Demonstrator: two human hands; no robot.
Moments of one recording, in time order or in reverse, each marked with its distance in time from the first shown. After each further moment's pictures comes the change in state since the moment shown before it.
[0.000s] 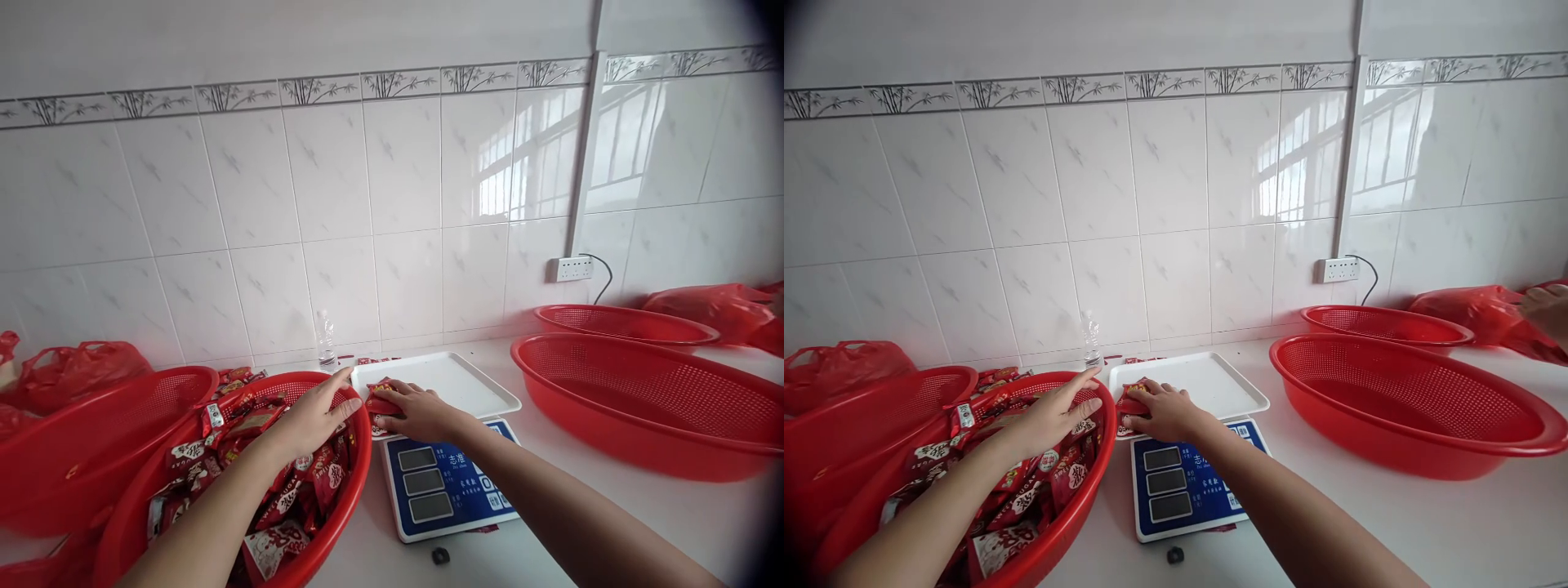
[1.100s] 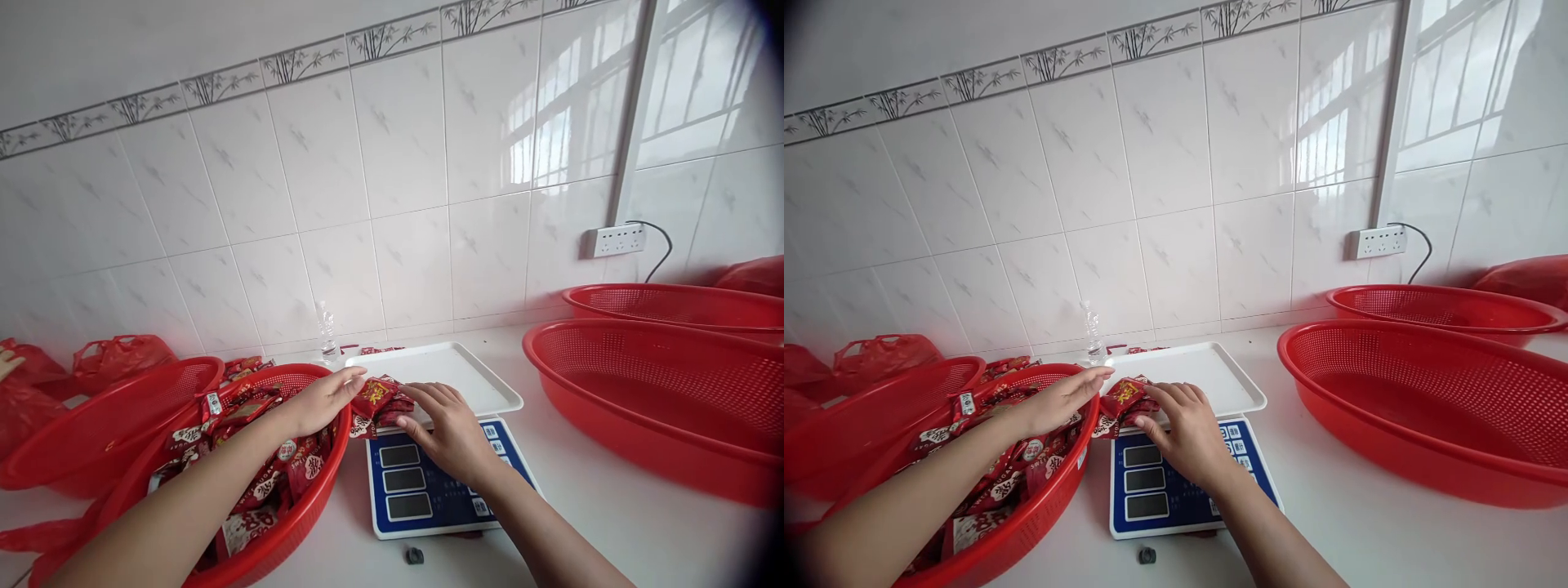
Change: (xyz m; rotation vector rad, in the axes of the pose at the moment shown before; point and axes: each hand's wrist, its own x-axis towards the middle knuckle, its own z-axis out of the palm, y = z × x) left_hand 0.030 0.033 0.022 -0.039 -0.165 -0.097; right_hand -0.052 0.040 0.016 0.068 0.696 -0.260
